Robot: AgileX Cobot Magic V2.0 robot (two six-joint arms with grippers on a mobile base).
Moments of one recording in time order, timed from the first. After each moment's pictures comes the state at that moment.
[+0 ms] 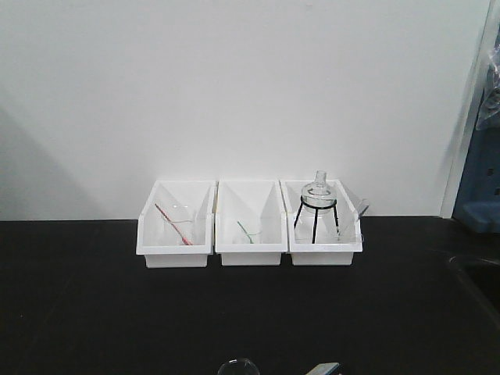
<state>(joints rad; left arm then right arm) -0.07 -0.02 0.03 0.17 0.28 -0.18 0.48 2.06 -0.59 -0.43 -1.13 0.34</state>
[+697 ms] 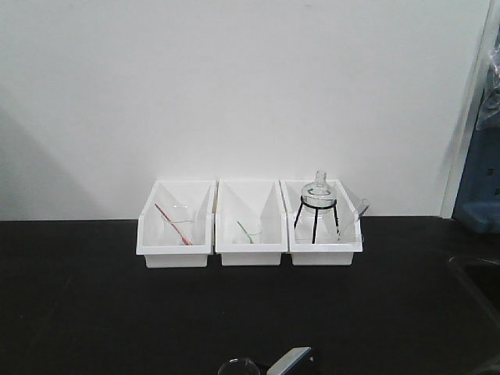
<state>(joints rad) -0.07 -0.02 0.03 0.17 0.28 -0.18 0.48 2.21 -0.80 -0.48 -1.13 0.35</state>
